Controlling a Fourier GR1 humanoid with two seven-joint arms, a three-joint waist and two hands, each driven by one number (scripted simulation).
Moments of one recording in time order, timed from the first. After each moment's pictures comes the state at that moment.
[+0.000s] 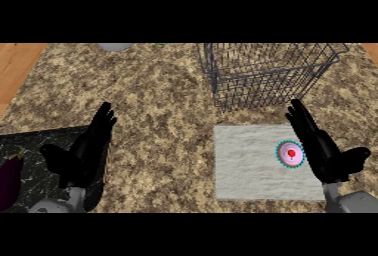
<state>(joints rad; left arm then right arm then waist) -0.07 0.31 -0.28 -1.57 0.30 0.27 0.07 -0.11 -0.47 0.32 -1.44 -0.43 -0.17 -0.14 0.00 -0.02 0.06</state>
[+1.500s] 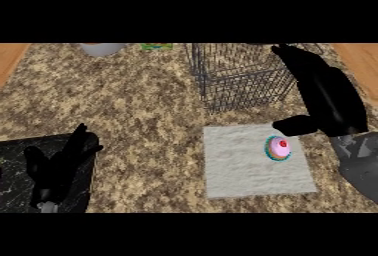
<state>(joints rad) 0.05 0.41 -0.20 -1.49 0.34 0.23 0.16 -0.63 -0.77 0.60 -1.67 0.47 -0.19 0.57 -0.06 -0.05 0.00</state>
